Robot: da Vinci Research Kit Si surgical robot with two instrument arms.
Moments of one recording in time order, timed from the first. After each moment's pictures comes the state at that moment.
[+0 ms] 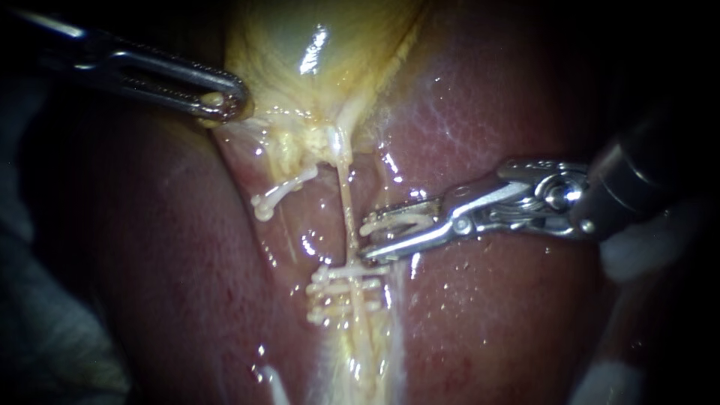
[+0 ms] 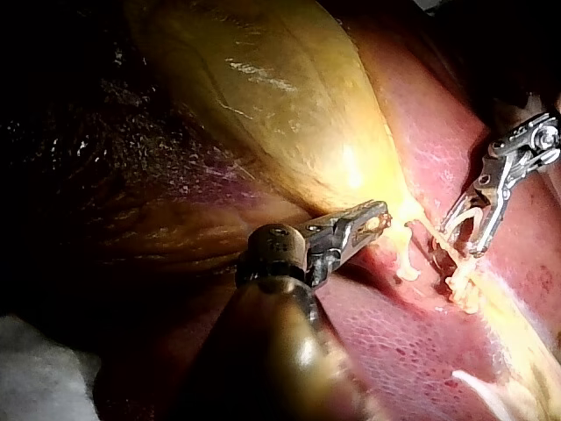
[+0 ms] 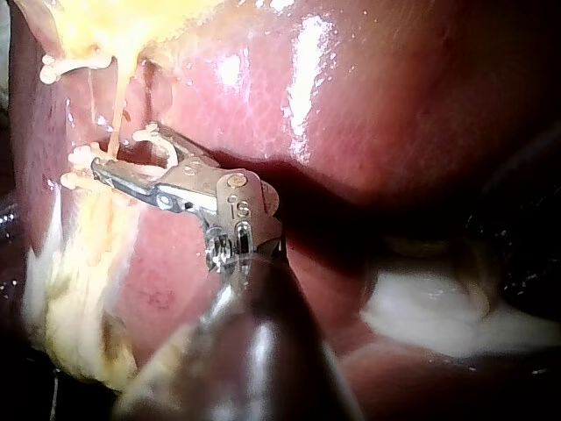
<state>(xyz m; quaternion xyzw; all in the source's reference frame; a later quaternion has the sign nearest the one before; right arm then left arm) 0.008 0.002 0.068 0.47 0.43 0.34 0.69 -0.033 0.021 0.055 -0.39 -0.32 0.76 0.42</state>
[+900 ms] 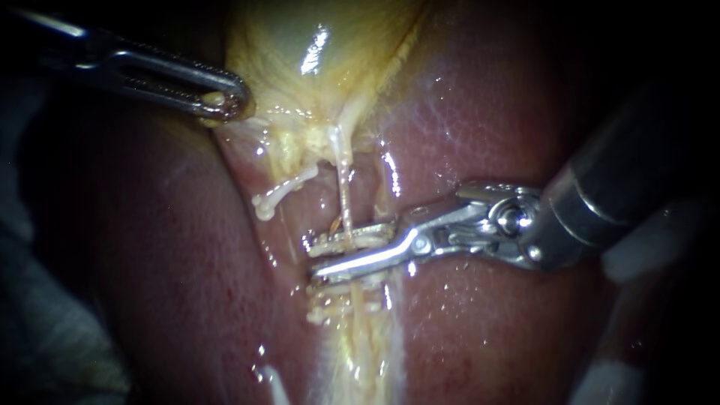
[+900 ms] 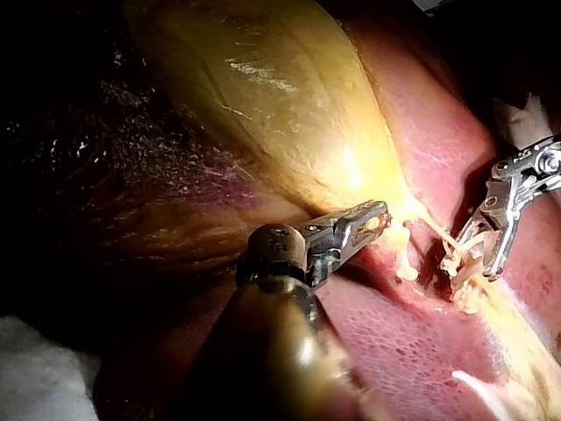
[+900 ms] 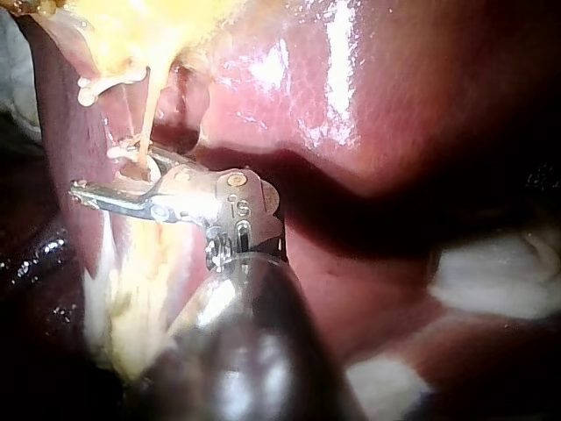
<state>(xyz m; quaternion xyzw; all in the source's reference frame) 0.012 0.000 0.064 0.52 0.48 0.35 0.62 -0.033 0.021 0.055 -0.39 -0.32 0.76 0.42</state>
